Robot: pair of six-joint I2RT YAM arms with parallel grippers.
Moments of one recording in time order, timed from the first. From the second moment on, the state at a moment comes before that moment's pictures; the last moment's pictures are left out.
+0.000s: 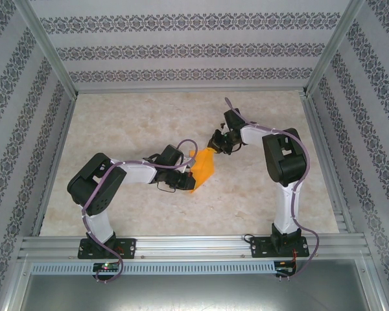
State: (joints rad) left arm -0.62 1.80 0.85 -0.09 0.57 -0.47; right arm 0.30 2.10 1.34 -0.37 -0.55 0.80
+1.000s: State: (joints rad) left arm -0.62 1.82 0.89 -0.16 0.58 -0.45; right arm 0.44 1.94 1.08 -0.19 -0.61 0.86
